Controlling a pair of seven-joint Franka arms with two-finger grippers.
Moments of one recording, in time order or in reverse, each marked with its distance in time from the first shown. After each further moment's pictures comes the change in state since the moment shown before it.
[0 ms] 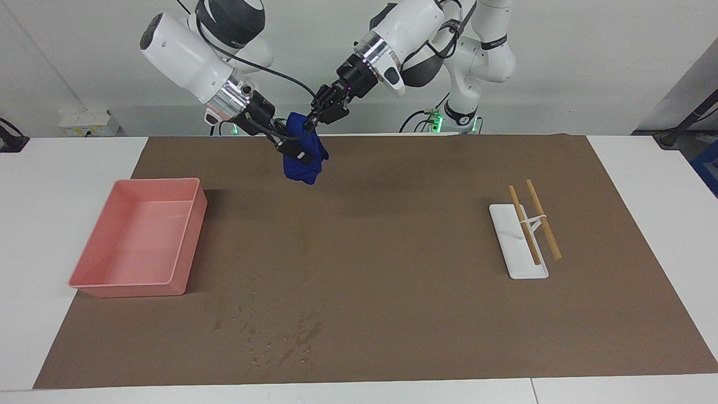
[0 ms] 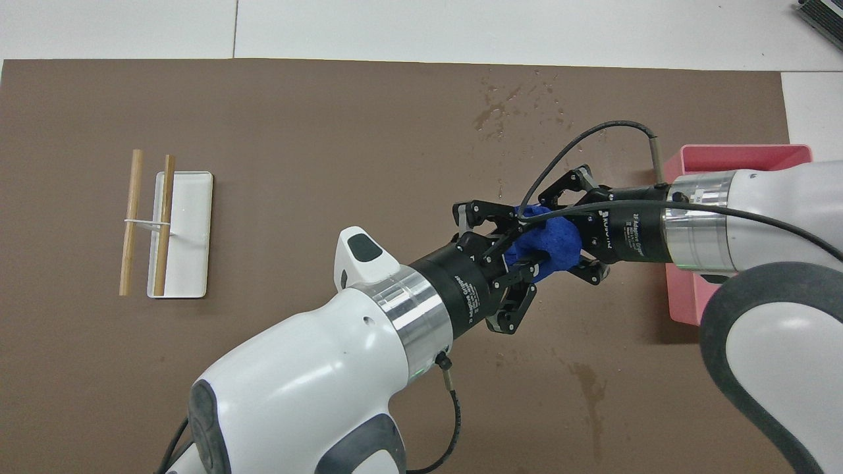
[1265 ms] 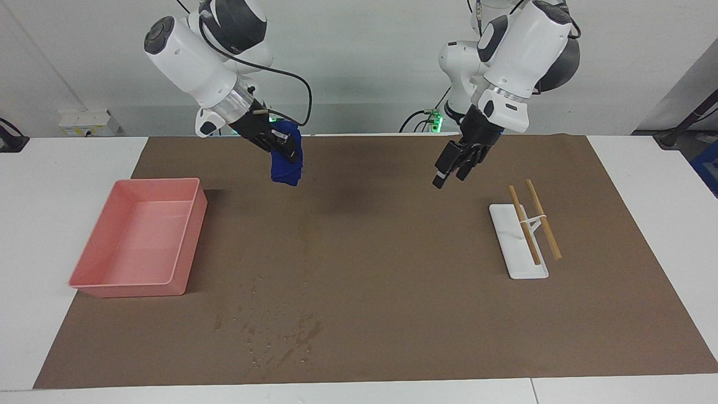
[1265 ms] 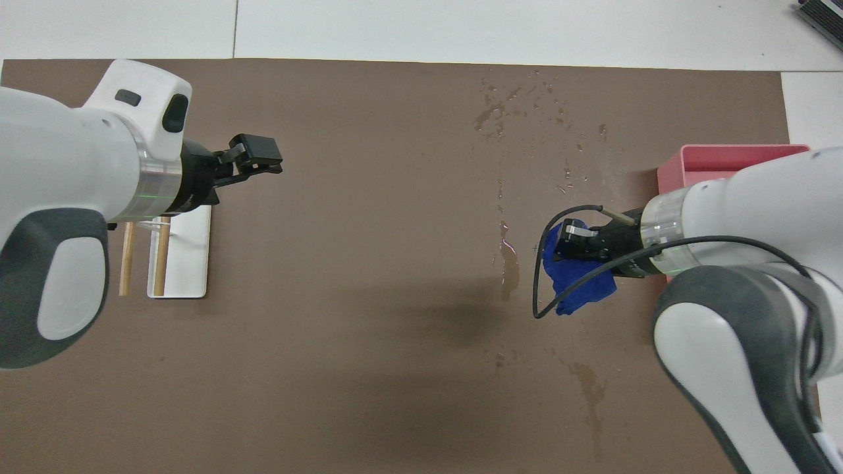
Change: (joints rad) left arm 0.526 0.010 0.024 0.206 0.641 -0.919 1.348; right arm -0.006 0.055 -0.002 -0.037 -0.406 -0.112 -0.726
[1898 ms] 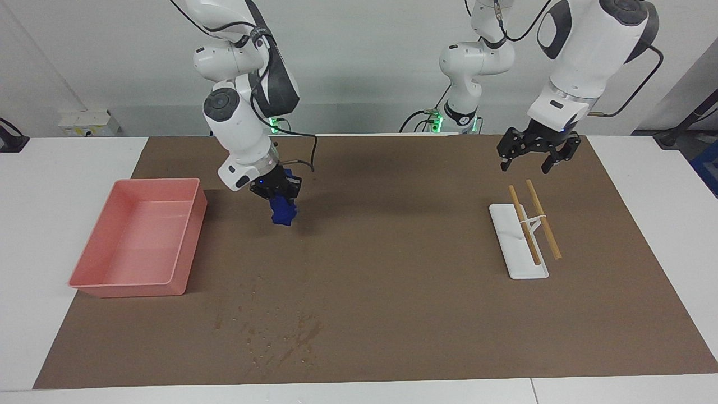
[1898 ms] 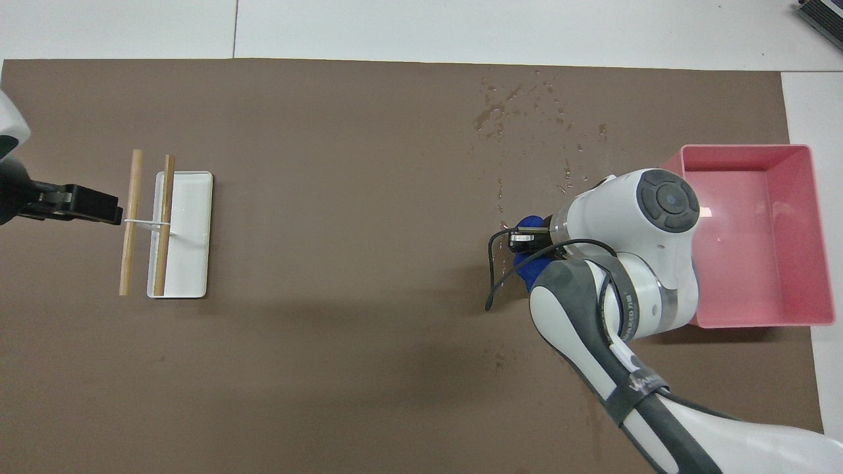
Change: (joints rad) left arm 0.115 -0.024 0.142 0.093 0.094 -0.331 0.602; right arm 0.072 0.240 0.008 -0.070 -0.094 0.328 -0.129
